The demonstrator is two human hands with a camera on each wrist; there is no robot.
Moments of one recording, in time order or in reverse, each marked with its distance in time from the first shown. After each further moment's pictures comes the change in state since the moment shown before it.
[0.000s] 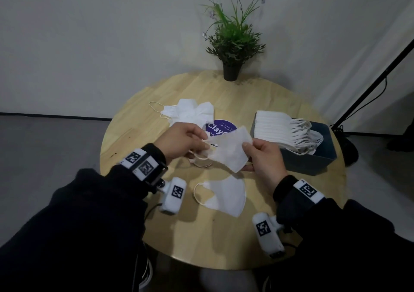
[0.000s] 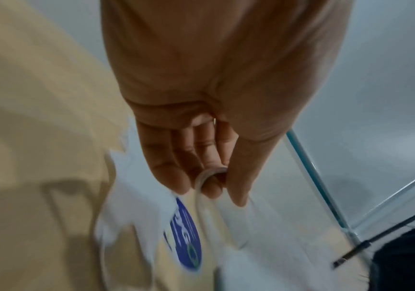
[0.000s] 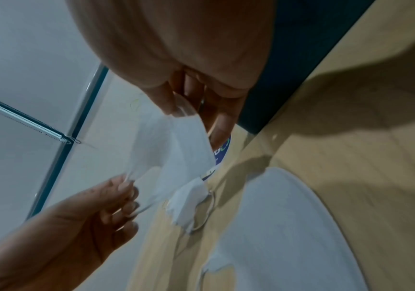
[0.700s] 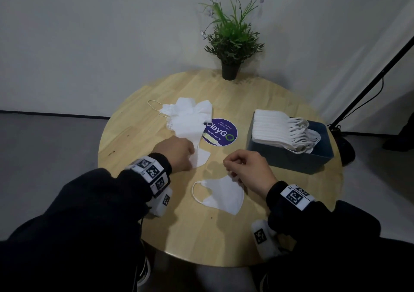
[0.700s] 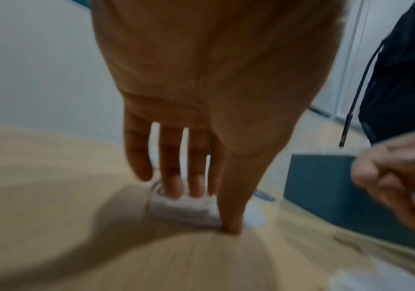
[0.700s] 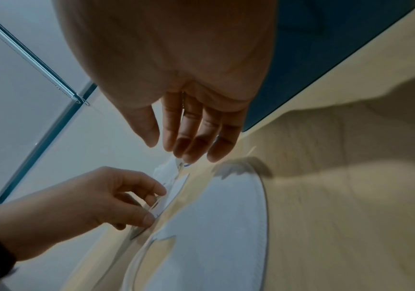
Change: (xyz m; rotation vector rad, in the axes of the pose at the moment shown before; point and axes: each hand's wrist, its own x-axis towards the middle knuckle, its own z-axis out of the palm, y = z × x) left_hand 0.012 -0.036 0.002 1.034 0.011 -0.033; right_hand -0.008 0.022 0.007 -0.390 -0.120 -0.072
